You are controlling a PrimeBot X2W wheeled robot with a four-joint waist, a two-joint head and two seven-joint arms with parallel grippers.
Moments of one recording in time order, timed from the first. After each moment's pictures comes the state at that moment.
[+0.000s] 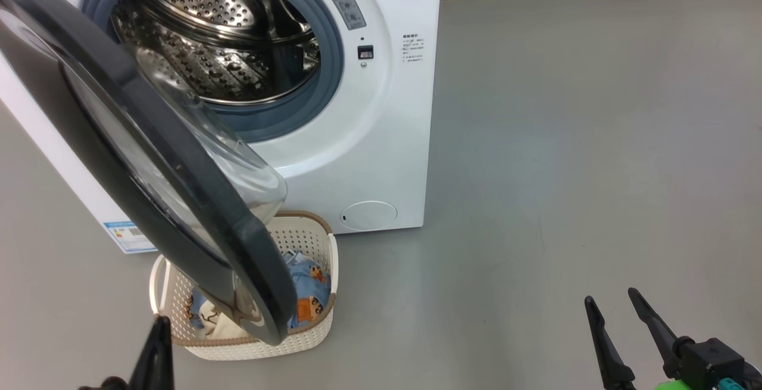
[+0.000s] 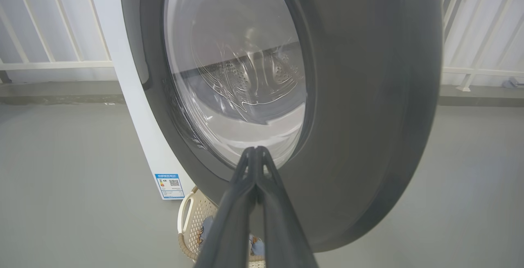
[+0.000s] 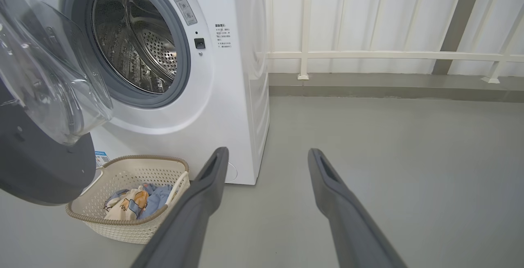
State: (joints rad) left arm 0.13 0.04 0.05 0.07 -0.15 -0.04 -0.26; right arm 0.10 -0.13 -0.02 0.10 0.18 0.13 -0.24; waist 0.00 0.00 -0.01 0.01
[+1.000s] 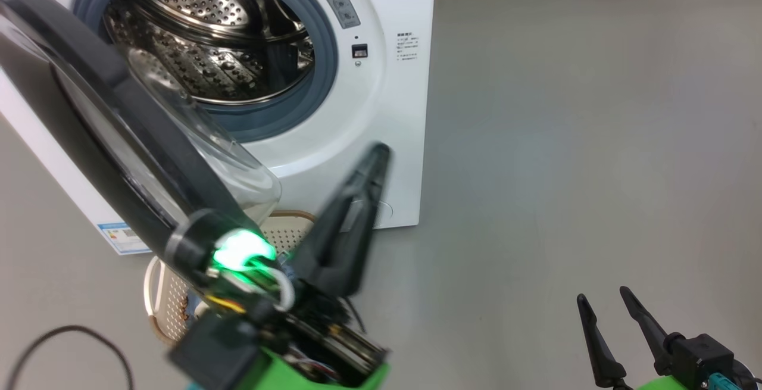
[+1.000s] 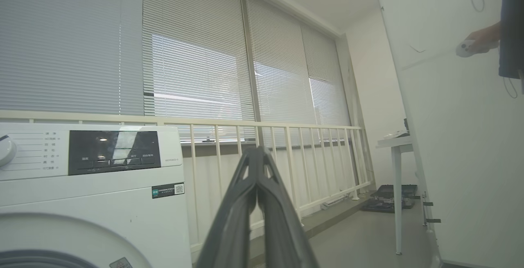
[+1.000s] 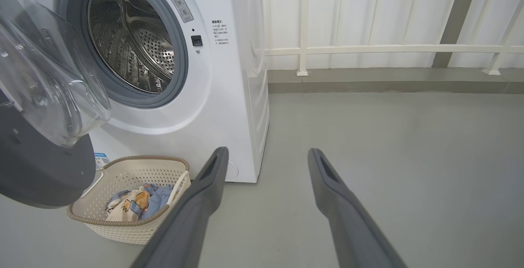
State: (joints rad) left arm -0.28 0.04 -0.45 -0.39 -0.20 -0.11 -0.26; right arm 0.07 -0.12 -0.01 0.13 0.18 0.13 -0.25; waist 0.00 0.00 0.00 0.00
